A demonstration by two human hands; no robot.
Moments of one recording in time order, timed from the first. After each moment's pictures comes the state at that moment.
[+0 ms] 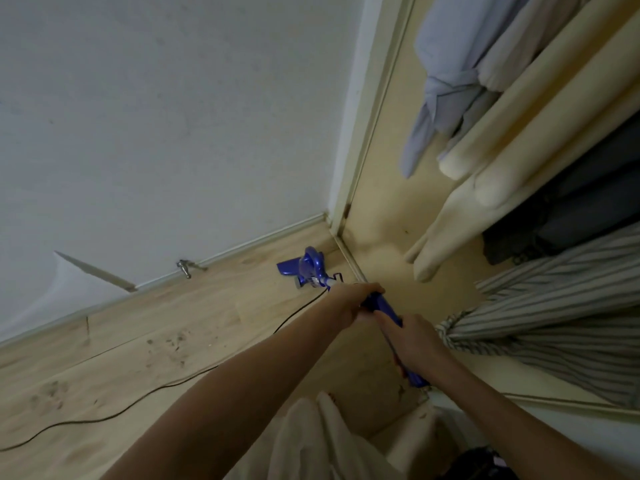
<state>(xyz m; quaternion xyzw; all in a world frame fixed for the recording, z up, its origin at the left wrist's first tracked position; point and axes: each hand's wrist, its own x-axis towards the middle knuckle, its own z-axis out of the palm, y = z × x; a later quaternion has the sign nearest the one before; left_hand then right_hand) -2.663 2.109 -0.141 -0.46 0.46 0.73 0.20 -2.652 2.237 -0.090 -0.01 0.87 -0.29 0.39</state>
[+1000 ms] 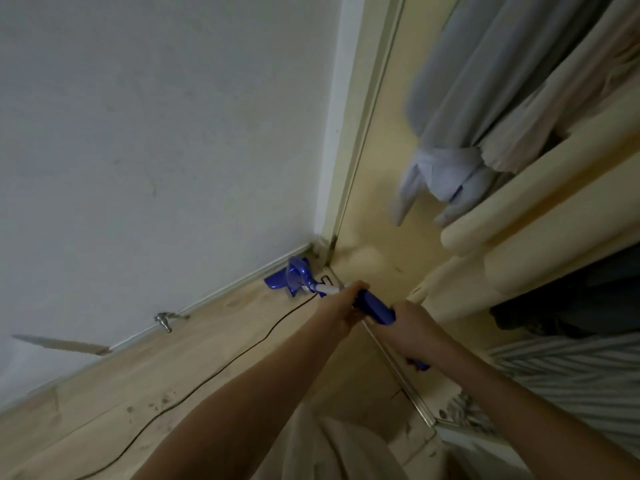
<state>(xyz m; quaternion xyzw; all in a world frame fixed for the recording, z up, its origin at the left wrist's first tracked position) -2.769 2.045 -0.133 -0.49 0.34 0.79 0.13 -2.774 2.162 -0.069 -0.06 0.90 -0.19 0.38</state>
